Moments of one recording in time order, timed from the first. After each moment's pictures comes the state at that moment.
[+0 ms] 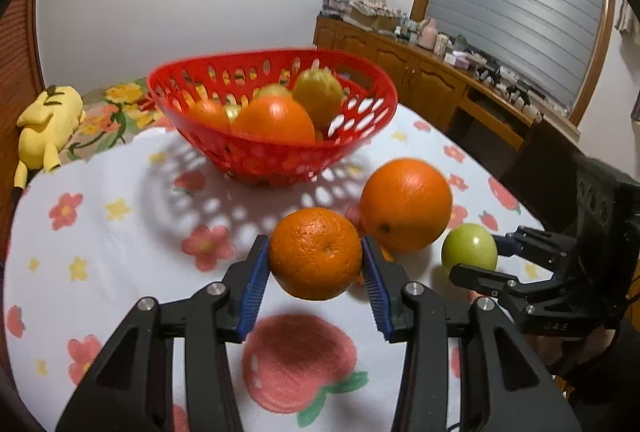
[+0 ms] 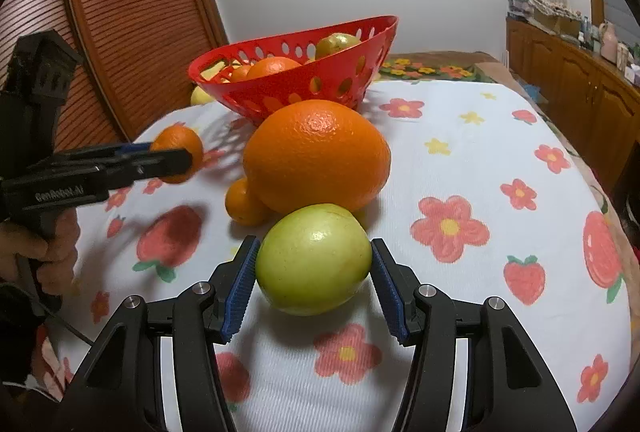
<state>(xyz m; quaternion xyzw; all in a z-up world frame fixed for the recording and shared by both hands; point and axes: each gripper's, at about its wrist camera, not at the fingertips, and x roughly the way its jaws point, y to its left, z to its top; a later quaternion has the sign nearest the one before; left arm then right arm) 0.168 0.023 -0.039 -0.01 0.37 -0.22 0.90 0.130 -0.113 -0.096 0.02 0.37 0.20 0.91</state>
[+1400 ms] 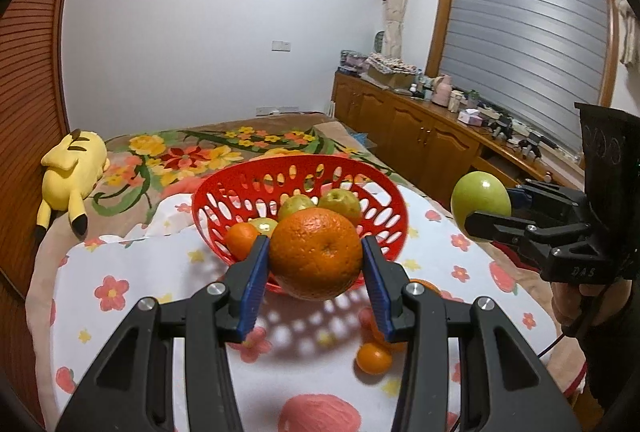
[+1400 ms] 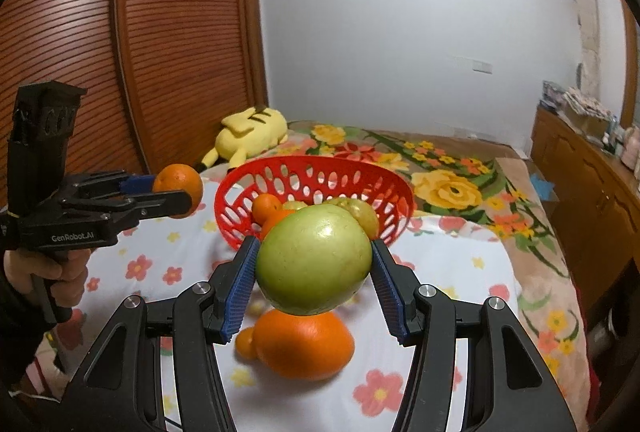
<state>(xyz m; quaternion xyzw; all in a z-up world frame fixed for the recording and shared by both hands) 0.196 0.040 0.029 -0.03 0.28 -0.18 0.94 0.192 -0.108 0.033 -0.07 0.27 0.26 0.92</state>
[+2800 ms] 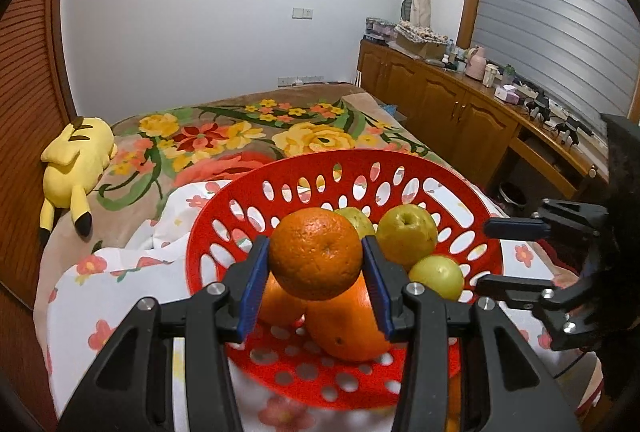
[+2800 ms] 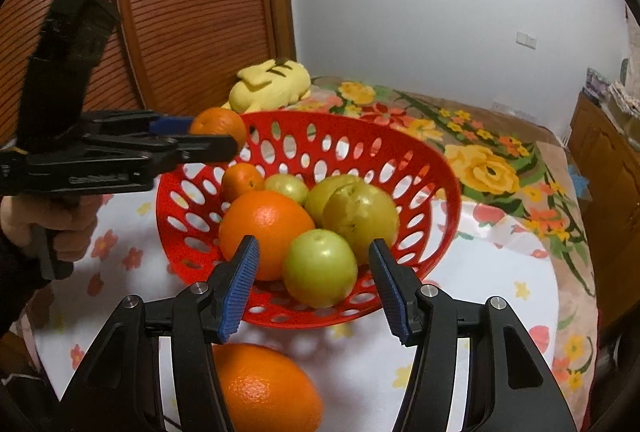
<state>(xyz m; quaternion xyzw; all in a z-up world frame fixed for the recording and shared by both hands) 0.312 0.033 0.000 -0.01 0.34 -0.15 0.93 0.285 -0.091 -0.016 -0.11 0.34 0.31 0.88</state>
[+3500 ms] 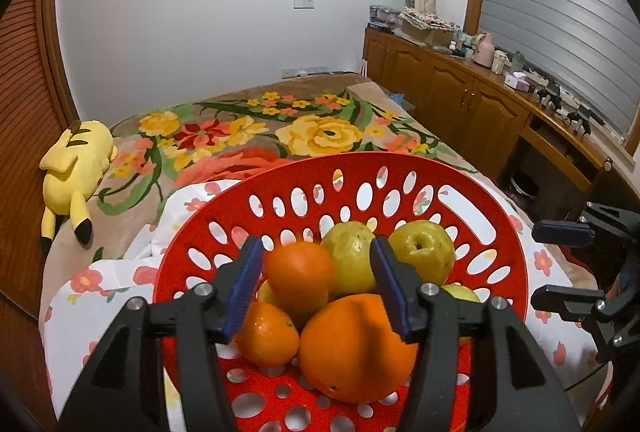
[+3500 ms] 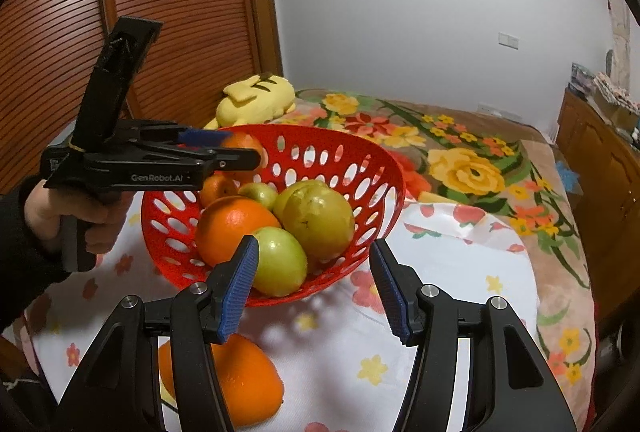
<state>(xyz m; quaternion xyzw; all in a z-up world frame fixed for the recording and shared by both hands) 0.343 0.012 -0.006 0.01 0.36 -0.13 0.92 0.283 -0.126 -0.010 -0.09 0.33 0.30 0.89</state>
